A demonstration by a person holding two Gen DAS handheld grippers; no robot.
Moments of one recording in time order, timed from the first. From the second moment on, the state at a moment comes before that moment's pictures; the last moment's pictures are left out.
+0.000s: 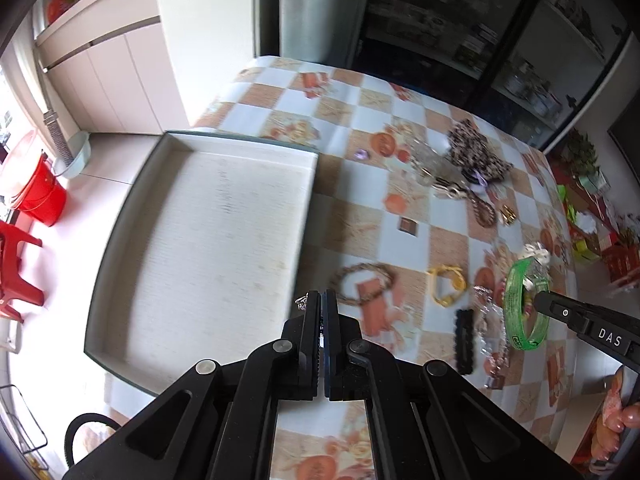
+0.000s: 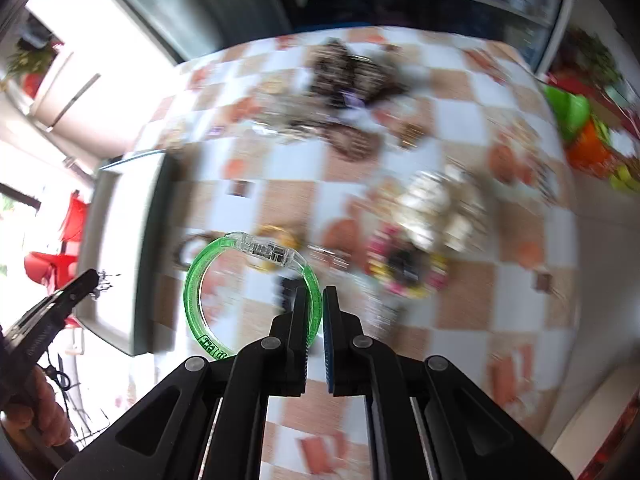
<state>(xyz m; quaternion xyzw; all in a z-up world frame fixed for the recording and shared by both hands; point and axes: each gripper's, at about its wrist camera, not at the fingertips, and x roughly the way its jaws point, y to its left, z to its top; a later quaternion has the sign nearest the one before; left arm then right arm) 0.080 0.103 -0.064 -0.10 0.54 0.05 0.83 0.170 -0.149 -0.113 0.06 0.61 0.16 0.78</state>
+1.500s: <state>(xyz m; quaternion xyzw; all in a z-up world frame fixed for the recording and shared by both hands) 0.167 0.230 -0.161 -0.05 0.55 0.14 0.82 0.271 0.110 -0.199 0.00 0.65 0.21 0.73</state>
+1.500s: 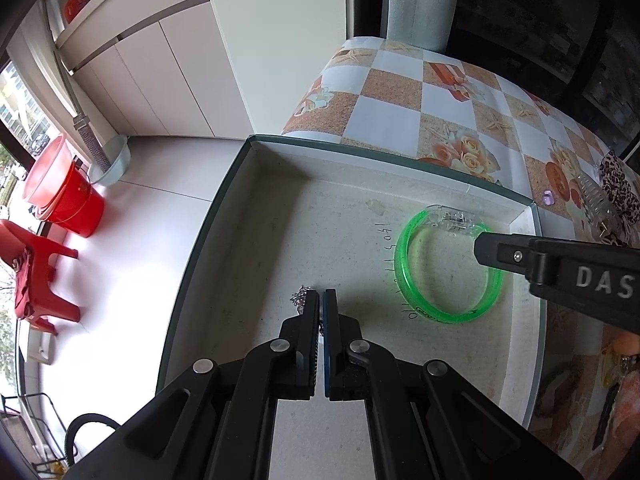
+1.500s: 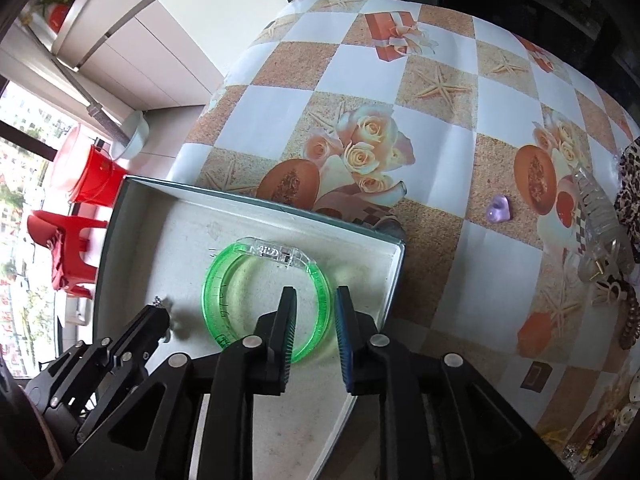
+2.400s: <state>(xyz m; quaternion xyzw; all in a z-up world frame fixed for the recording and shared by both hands) 0.161 0.212 -0.155 -0.03 0.54 0.15 0.83 0.161 -0.059 -0.137 0.06 0.62 0.15 0.77</state>
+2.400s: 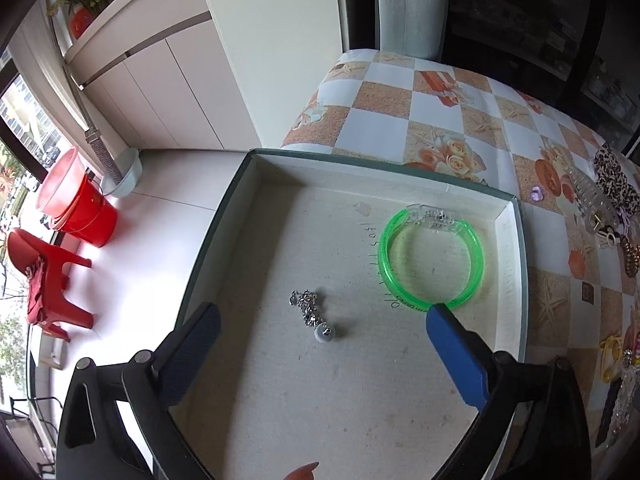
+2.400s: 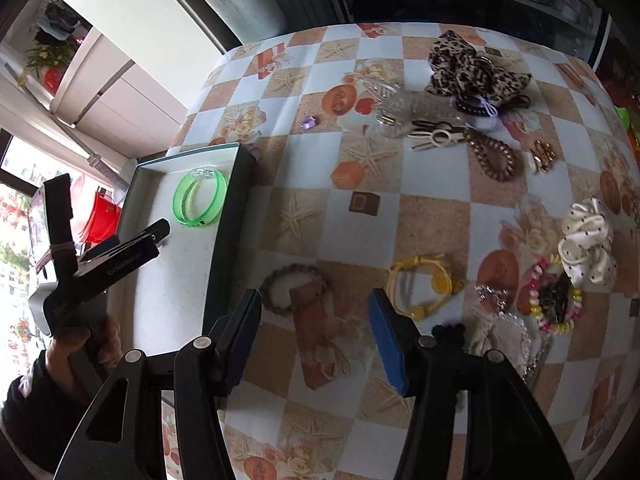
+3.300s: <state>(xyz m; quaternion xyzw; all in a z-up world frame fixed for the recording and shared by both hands) 0.116 0.056 -0.128 0.03 0.56 0.02 0.83 0.090 -0.229 -0.149 0.13 0.65 0.02 0.75</state>
